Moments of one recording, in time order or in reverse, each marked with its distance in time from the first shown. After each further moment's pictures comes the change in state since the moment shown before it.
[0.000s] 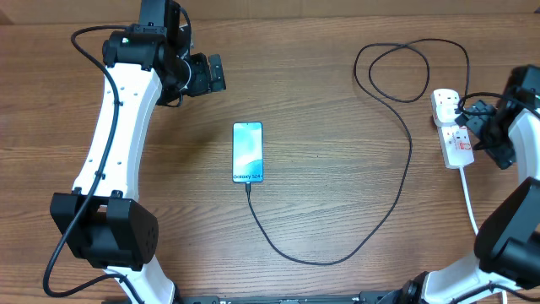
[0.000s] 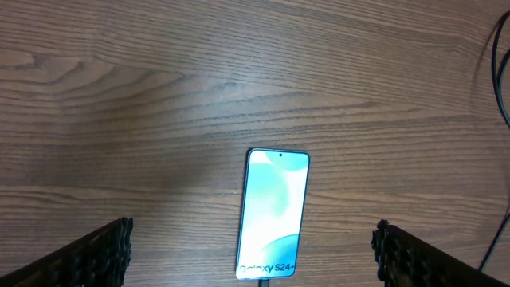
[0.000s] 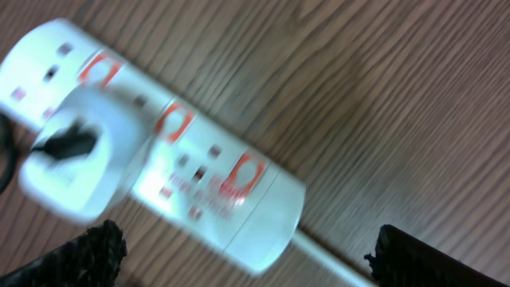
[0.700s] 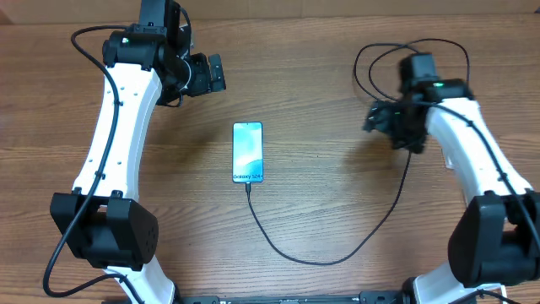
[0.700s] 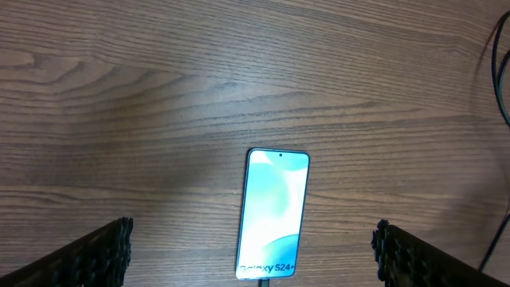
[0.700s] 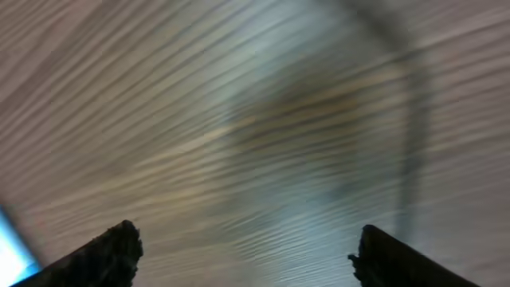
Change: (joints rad) left arm 0.000 0.000 0.000 0.000 0.000 0.000; right arm 0.477 -0.065 0.000 -0.165 -0.183 0.003
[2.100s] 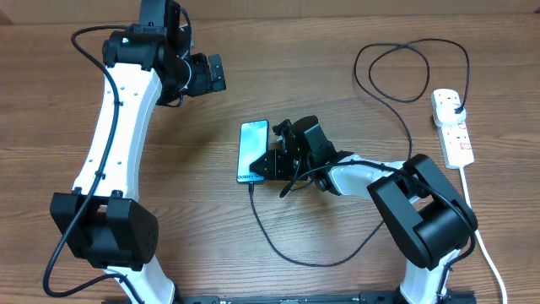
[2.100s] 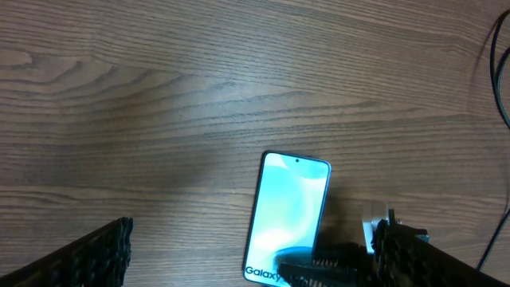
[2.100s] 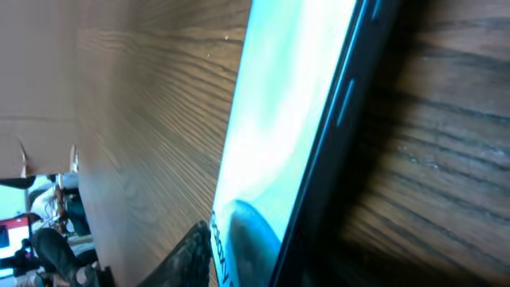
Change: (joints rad) left arm 0.000 0.000 0.000 0.000 0.004 0.000; right arm 0.523 0.224 -0.458 1.230 -0.570 0.184
